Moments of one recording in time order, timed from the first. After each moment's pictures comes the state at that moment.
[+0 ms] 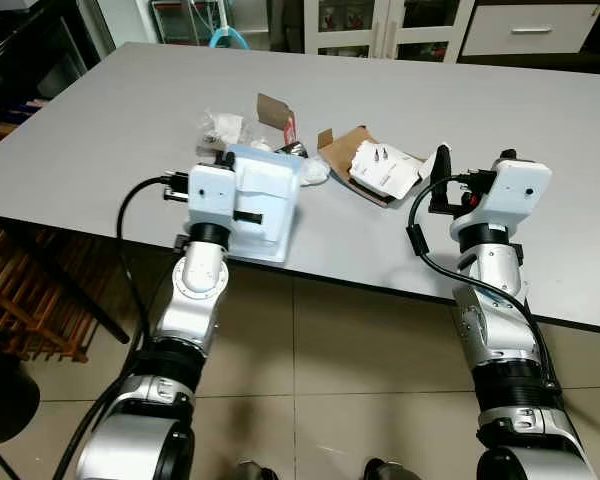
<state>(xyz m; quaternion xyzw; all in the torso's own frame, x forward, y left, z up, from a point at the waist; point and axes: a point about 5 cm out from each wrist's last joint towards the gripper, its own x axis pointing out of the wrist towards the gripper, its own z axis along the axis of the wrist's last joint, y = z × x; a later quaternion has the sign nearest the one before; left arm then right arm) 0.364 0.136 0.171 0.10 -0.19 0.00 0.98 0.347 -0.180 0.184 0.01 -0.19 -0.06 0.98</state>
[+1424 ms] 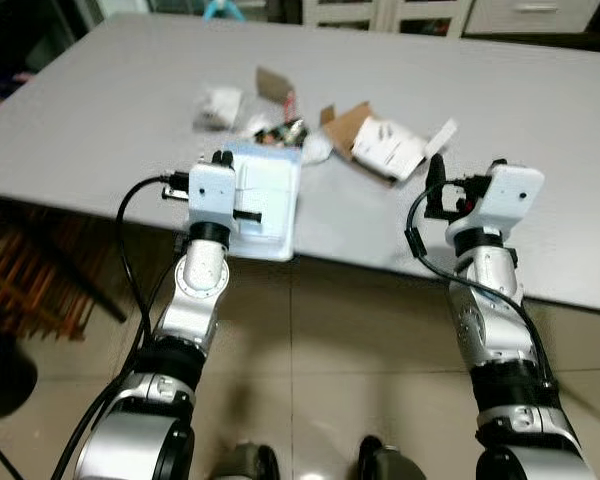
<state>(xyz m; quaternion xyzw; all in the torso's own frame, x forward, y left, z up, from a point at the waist) 0.365 0.134 0.170 0.10 -0.18 0.01 0.98 0.350 -0.178 0.174 0.02 -0.16 -0.05 0.99</state>
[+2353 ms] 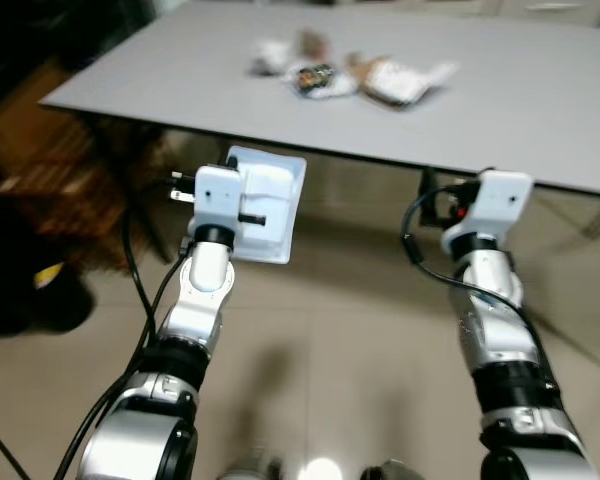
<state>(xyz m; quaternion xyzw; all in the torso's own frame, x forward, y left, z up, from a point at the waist) 0.366 0.124 0.171 0.10 -0.18 0.00 0.98 0.350 -0.184 0.167 0.00 -0.13 -0.04 0.99</state>
